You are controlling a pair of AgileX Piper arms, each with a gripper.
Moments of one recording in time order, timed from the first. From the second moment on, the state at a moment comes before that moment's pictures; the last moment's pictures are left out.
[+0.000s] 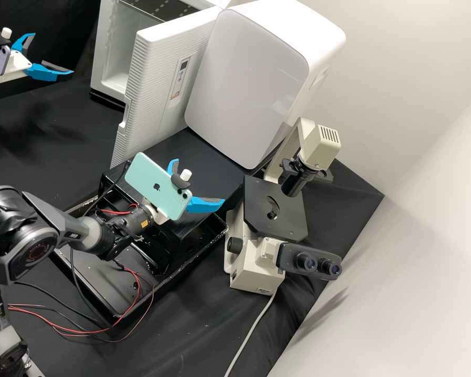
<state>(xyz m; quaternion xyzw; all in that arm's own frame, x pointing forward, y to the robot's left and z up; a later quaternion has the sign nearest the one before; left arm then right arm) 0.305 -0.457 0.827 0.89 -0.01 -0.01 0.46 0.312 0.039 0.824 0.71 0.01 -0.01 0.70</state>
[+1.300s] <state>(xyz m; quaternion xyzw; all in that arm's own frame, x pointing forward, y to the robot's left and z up) 0.305 -0.457 0.827 0.89 -0.01 -0.01 0.46 0.404 0.101 0.843 0.65 0.01 0.12 0.75</state>
